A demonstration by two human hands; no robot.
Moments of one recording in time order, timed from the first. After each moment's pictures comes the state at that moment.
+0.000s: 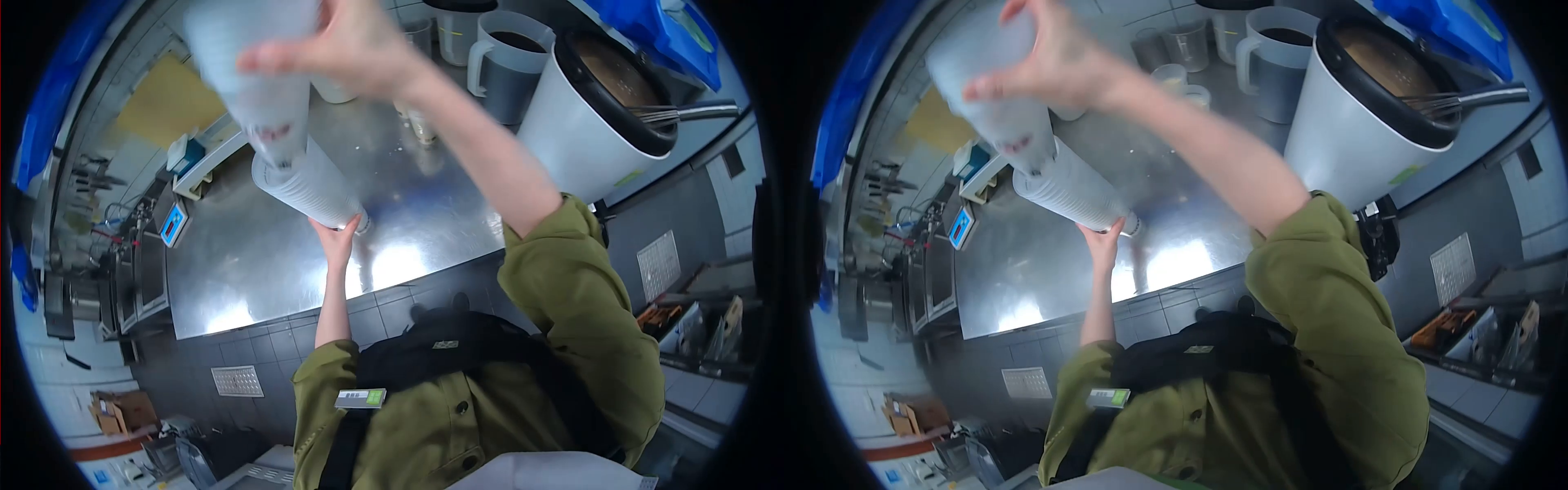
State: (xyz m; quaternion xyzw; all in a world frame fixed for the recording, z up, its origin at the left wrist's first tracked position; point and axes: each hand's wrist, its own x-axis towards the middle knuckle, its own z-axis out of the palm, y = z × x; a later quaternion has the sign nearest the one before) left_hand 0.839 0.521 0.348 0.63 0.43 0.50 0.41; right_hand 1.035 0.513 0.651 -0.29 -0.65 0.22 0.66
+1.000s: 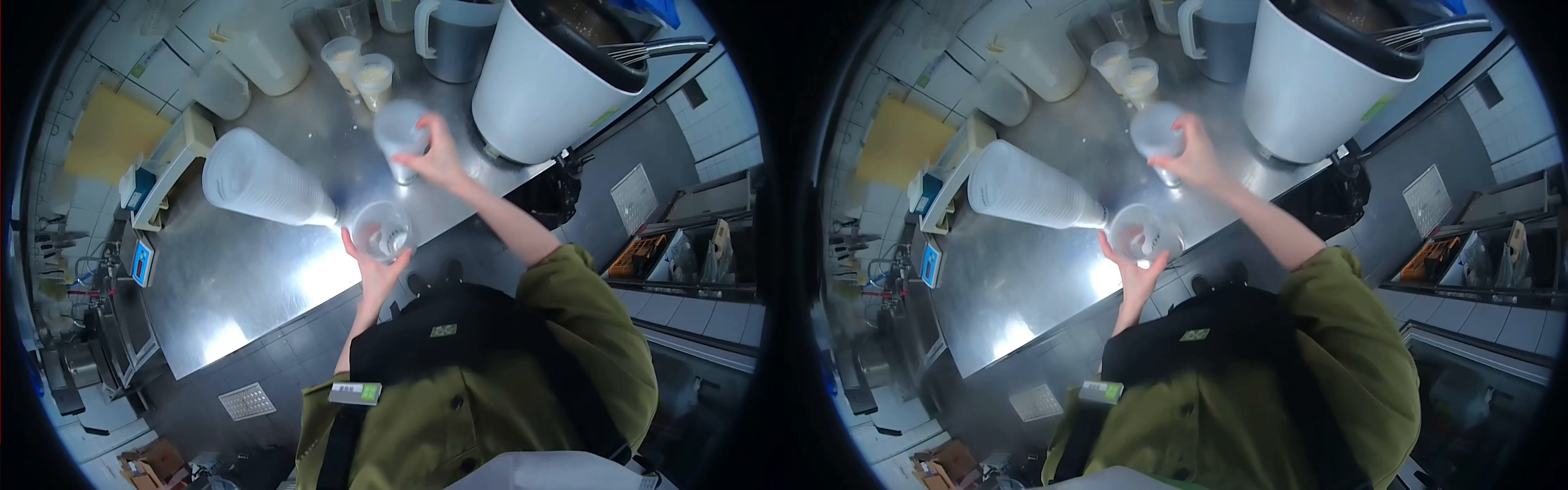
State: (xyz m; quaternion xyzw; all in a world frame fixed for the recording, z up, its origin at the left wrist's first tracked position) left_hand 0.858 0.406 0.326 0.67 0.33 0.40 0.53; right_hand 1.093 0.434 0.364 -0.68 -0.50 0.03 0.54
